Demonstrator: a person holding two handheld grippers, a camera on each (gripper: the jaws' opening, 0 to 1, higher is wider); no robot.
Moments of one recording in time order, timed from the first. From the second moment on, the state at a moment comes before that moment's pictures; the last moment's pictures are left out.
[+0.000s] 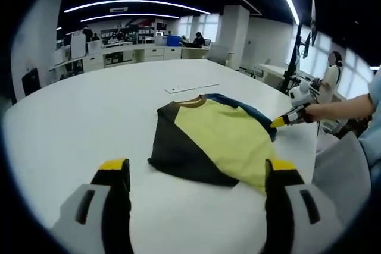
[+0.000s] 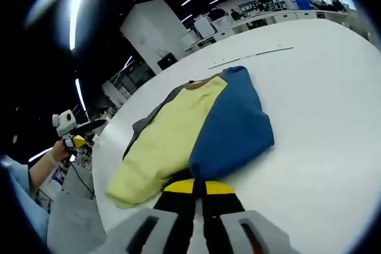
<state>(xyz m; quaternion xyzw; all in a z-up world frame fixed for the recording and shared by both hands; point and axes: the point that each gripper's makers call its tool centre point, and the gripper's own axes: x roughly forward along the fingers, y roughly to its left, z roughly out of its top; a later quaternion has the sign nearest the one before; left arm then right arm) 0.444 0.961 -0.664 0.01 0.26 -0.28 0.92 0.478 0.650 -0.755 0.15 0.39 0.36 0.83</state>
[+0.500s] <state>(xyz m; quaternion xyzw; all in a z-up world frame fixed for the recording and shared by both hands) 0.442 0.960 -0.668 -0.01 0.26 -0.28 0.92 0.517 0.672 -0.679 0.16 0.31 0.39 0.85</state>
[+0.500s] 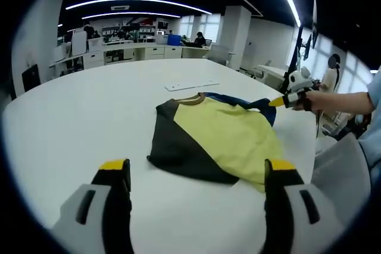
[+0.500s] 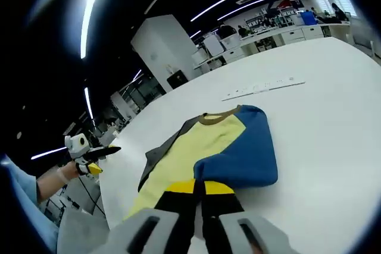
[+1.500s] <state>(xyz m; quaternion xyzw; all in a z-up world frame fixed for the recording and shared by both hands) 0.441 0.964 -0.679 -0.03 0.27 -0.28 0.92 0.538 0.776 -0.693 0.10 0.32 0.44 0.83</state>
